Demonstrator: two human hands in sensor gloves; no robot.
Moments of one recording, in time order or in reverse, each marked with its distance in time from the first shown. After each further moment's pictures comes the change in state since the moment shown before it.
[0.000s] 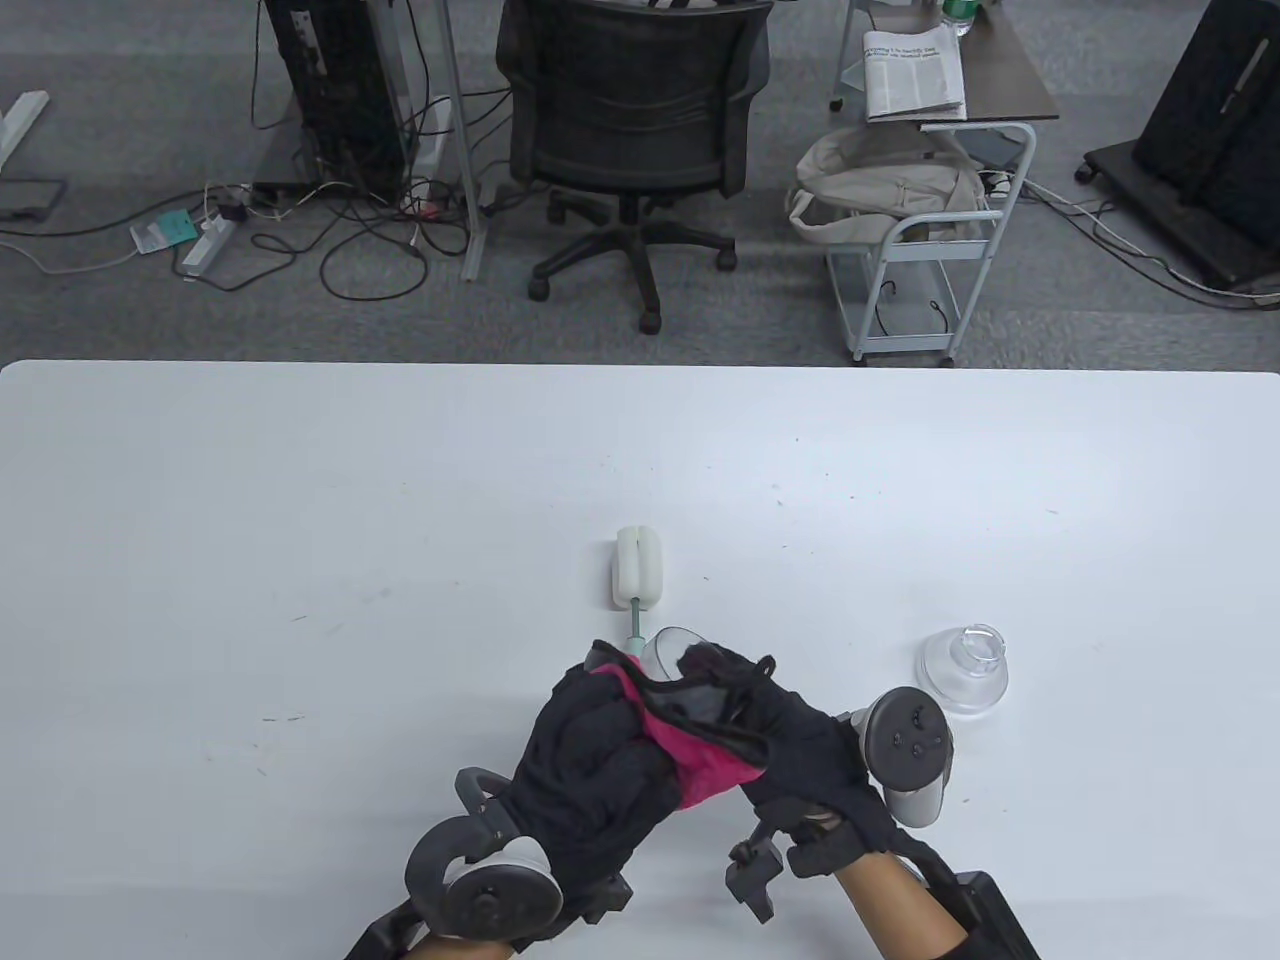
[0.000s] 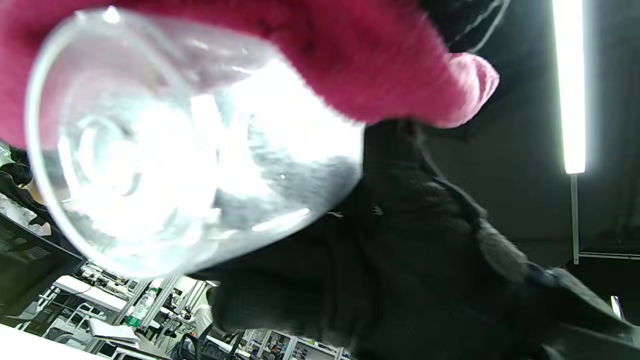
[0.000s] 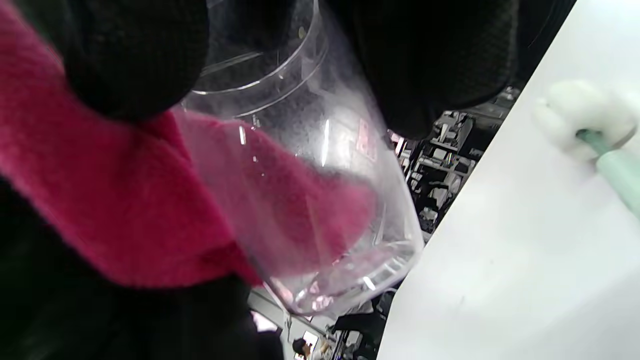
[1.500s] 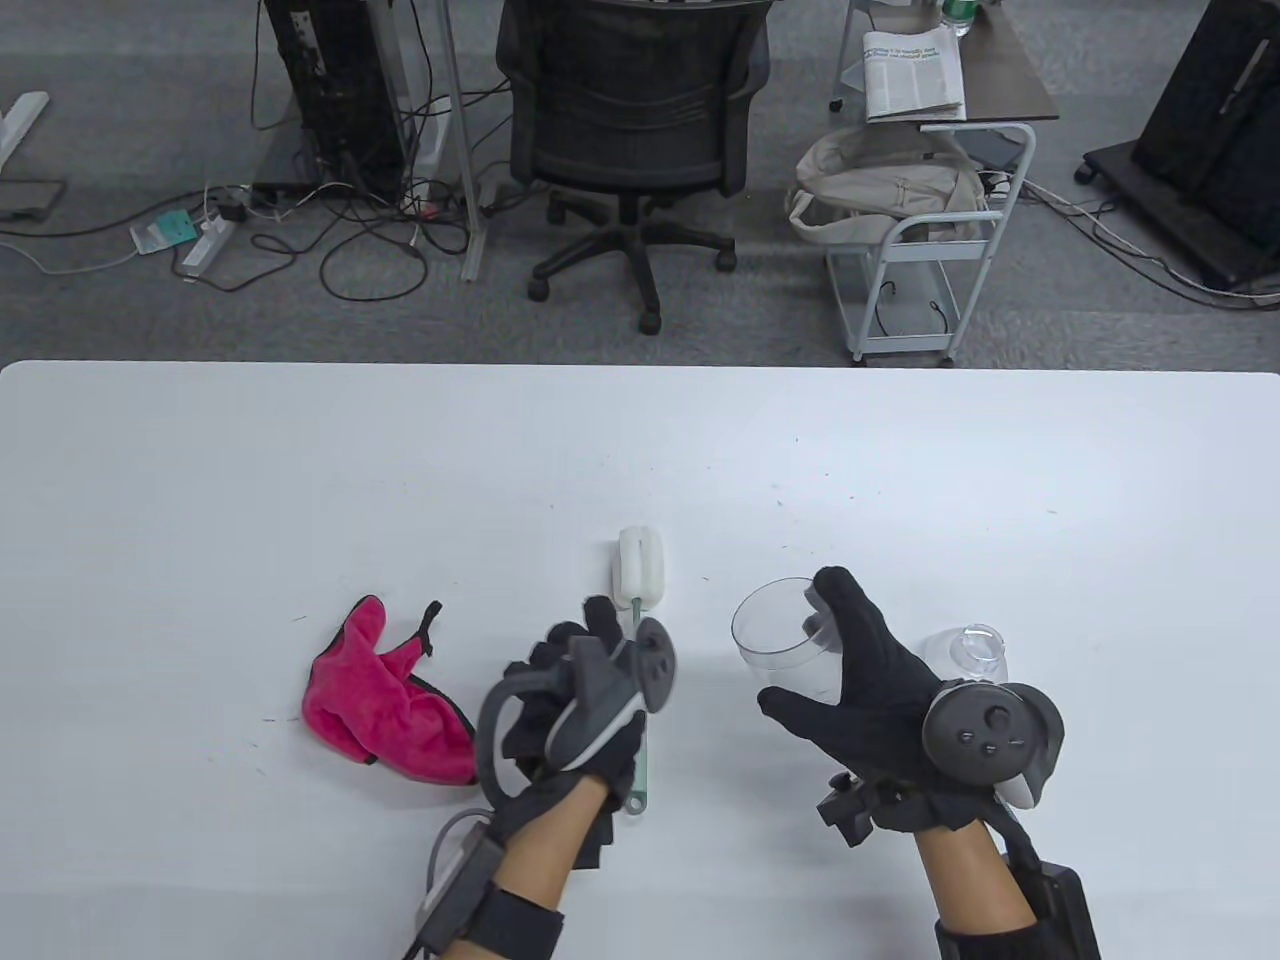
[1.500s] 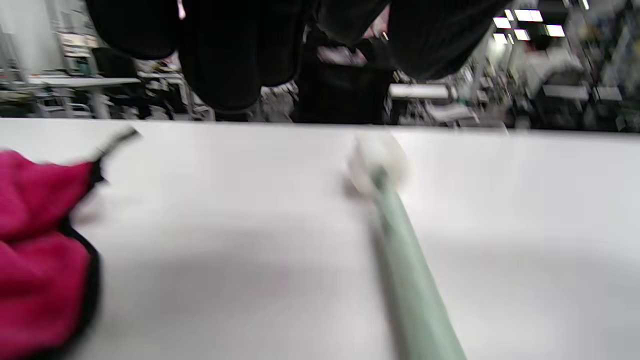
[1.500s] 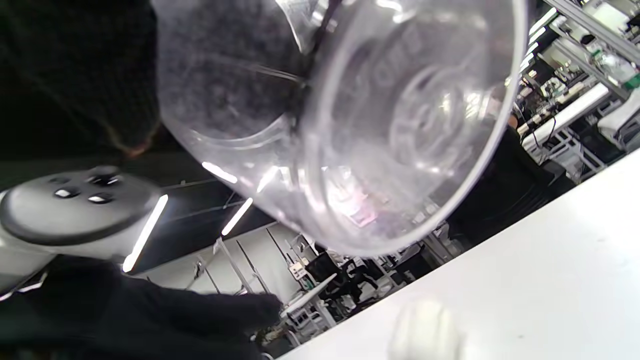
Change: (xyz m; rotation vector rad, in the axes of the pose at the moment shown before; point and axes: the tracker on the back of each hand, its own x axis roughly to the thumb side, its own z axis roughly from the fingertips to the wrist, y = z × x) left_hand -0.064 -0.027 -0.066 -0.604 0.844 -0.641; right_hand 0.010 -0.075 0.004 -0.168 -0.054 0.518
